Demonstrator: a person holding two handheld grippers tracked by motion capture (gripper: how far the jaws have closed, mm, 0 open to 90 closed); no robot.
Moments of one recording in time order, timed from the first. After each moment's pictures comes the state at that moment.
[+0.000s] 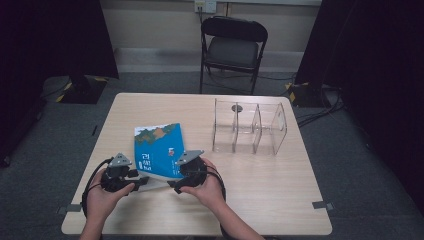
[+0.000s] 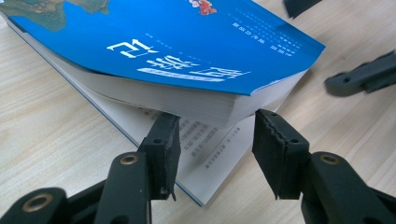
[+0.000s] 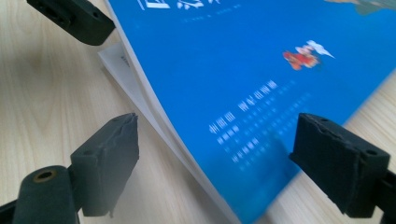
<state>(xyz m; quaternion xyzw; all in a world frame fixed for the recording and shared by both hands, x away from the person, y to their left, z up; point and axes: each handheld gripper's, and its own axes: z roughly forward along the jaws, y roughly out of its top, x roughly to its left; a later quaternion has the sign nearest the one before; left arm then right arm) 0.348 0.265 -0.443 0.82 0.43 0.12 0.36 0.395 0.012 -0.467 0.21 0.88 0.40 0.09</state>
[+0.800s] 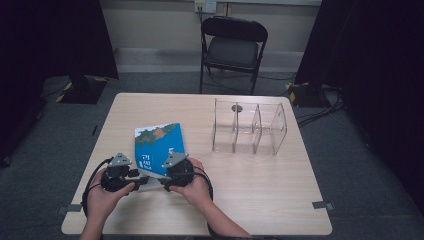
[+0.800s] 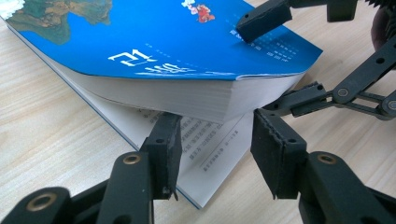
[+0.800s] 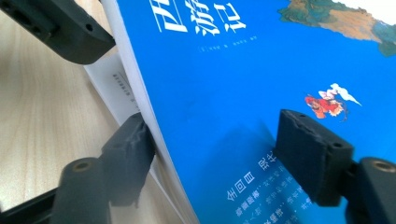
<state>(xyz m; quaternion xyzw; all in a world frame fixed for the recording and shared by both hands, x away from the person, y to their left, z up) 0.347 0.265 -0.443 0.82 0.43 0.13 0.36 0.397 0.045 -0.478 0.17 0.89 0.41 0.14</state>
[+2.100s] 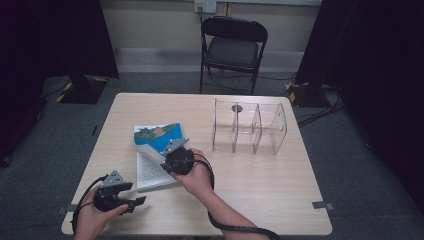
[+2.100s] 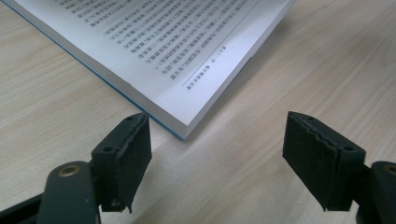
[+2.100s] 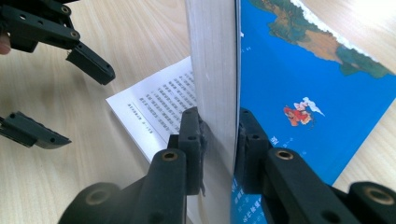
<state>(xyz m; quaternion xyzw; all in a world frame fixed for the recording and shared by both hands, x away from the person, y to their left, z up) 0.312 0.281 -0.479 0.83 0.40 0.11 0.37 0.400 0.042 -0.418 0.20 0.89 0.38 0.12</state>
